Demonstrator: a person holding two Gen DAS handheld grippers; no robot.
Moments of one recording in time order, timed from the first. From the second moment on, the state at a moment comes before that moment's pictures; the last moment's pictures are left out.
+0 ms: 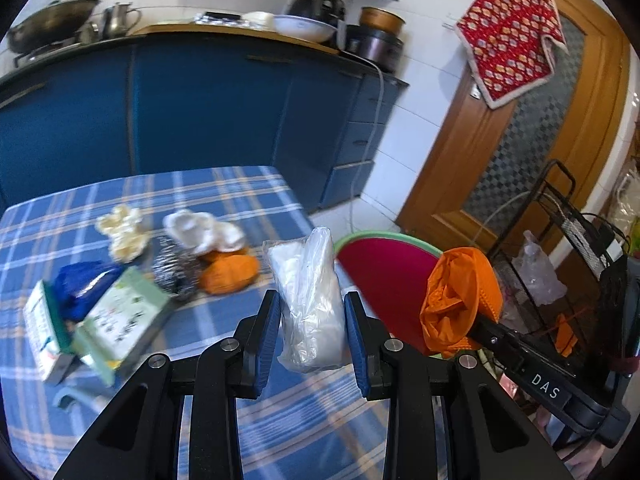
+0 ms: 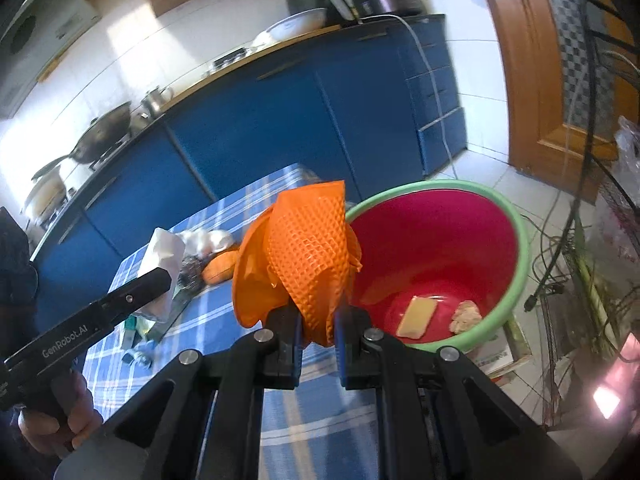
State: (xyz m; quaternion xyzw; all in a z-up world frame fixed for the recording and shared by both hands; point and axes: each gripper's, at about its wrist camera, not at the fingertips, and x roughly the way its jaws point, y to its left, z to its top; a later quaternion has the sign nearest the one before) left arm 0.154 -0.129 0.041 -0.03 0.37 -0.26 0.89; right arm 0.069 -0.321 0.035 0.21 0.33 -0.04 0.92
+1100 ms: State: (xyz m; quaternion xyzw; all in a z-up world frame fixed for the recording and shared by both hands) left arm 0.207 -0.268 -0.016 0.03 0.43 -0.31 0.85; right arm 0.086 -0.404 -0.026 0.26 0.37 -0.09 0.89
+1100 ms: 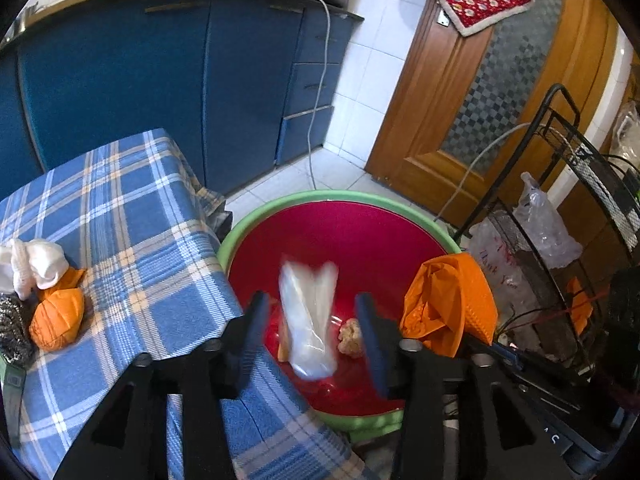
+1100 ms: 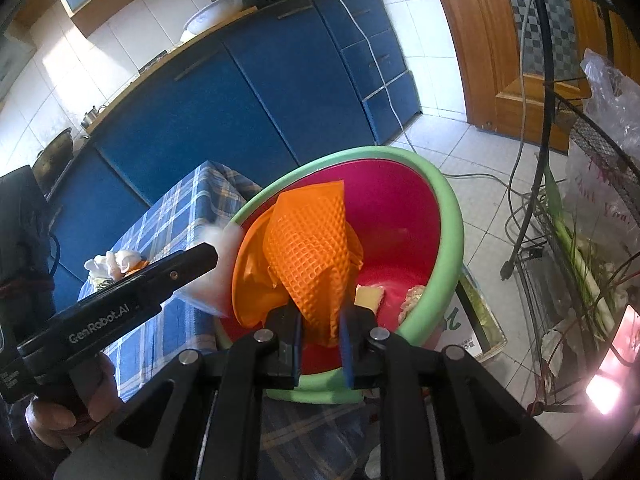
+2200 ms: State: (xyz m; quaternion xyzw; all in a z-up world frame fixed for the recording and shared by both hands) left arm 0.183 -0.190 0.032 -0.01 0.40 -0.27 0.88; right arm 0.071 -0.375 0.005 0.25 0.34 -0.08 0.90
